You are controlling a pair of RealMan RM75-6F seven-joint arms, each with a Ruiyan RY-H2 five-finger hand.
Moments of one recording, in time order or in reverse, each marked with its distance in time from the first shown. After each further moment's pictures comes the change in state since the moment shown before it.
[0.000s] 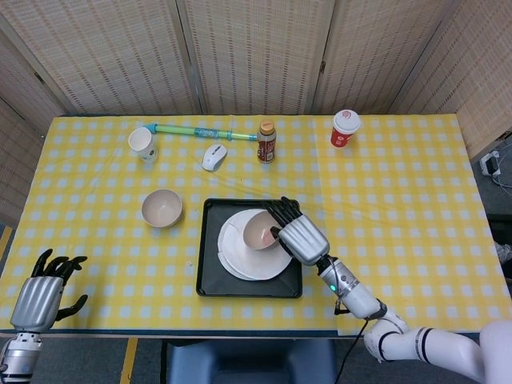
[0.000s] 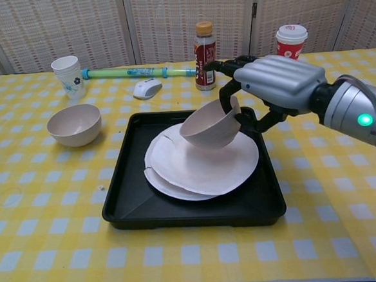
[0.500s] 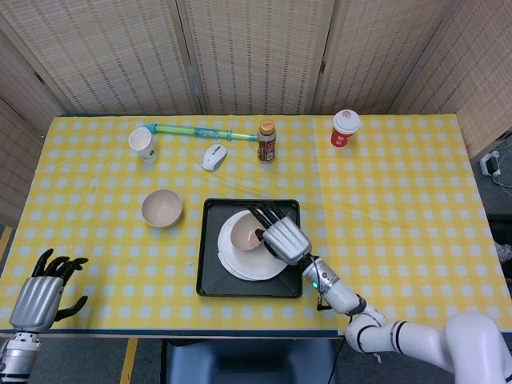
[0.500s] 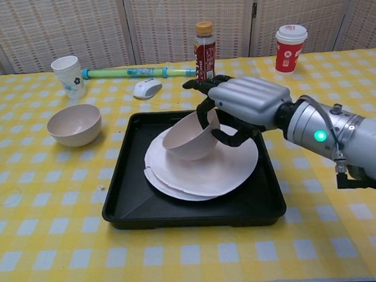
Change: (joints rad) left arm -0.006 0.017 0.006 0.003 0.009 -0.019 -0.027; right arm 0.081 -0.130 -0.026 0.156 0.027 -0.012 0.084
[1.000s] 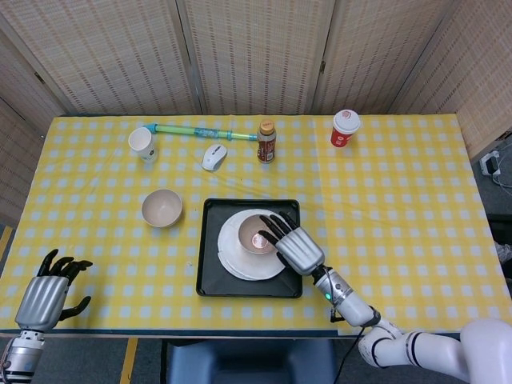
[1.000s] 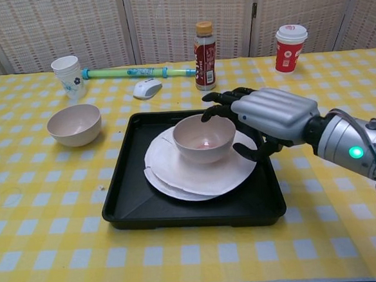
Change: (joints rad) left arm -0.010 -0.011 0.001 0.001 -0.009 -0.024 0.025; right arm -0.068 0.074 -0.078 -0.109 0.034 0.044 -0.048
